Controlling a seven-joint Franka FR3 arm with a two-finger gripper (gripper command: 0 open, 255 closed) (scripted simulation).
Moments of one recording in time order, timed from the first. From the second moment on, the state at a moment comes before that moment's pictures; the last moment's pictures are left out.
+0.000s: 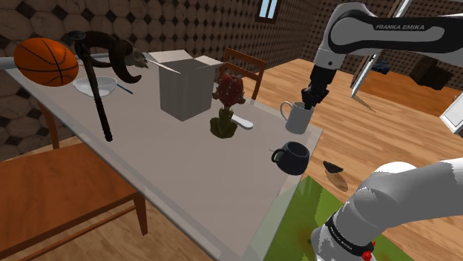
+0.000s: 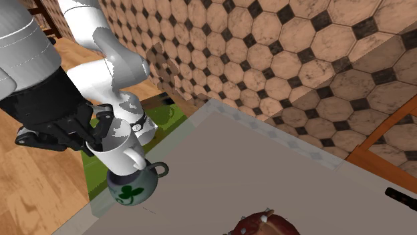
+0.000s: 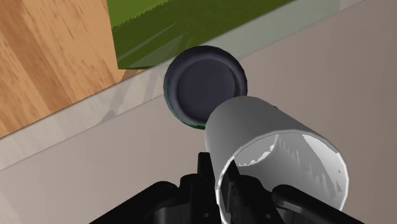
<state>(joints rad) -0.05 -0.62 -0.17 -2.36 -0.08 1.68 -0.01</state>
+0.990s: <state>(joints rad) -0.06 -0.60 -0.18 -2.53 -0.10 1.87 -0.01</state>
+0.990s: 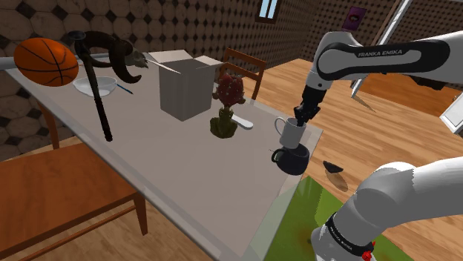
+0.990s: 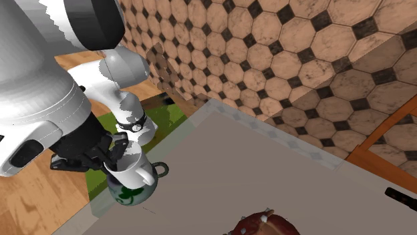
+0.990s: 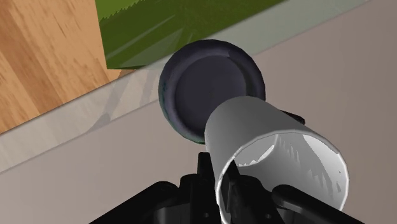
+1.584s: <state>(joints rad) -0.06 -0.60 -0.18 -2.54 -0.10 1.88 -0.01</state>
